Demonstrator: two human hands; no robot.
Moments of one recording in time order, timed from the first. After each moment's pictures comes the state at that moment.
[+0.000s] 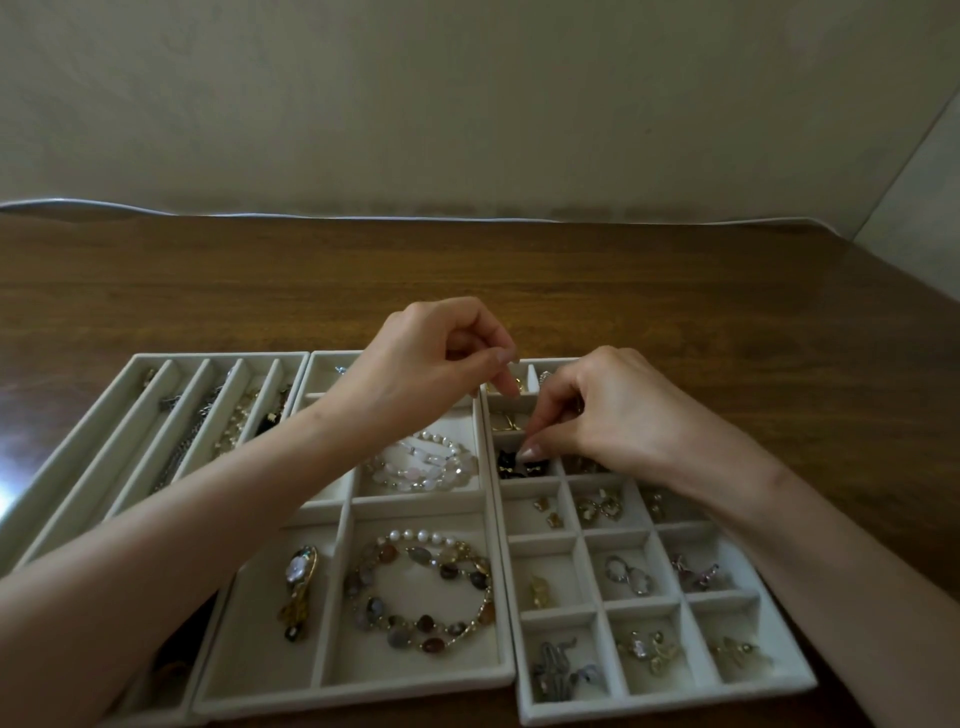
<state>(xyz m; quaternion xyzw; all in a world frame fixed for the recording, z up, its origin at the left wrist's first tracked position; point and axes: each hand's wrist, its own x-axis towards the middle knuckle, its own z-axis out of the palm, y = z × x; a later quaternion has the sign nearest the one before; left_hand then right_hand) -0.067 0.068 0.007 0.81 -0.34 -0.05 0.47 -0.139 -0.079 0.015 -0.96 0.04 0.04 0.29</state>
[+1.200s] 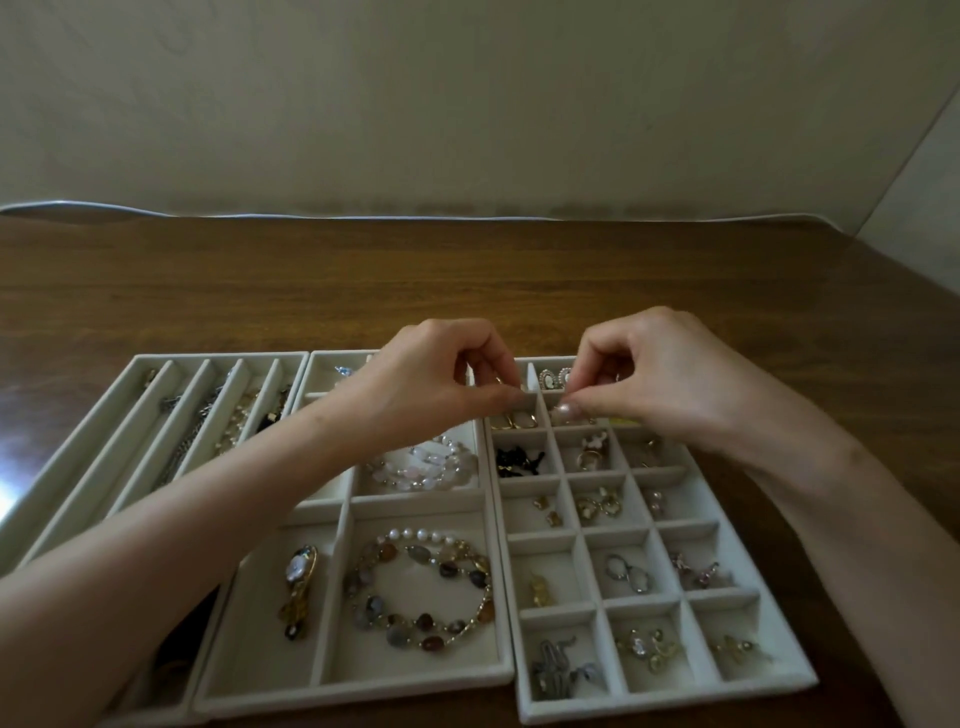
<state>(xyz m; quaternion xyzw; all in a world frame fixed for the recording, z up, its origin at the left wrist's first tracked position) -0.064 0.070 0.005 0.84 -0.39 -0.07 0.37 -0.147 -0.094 0.037 -0.95 0.05 0.01 0.30</state>
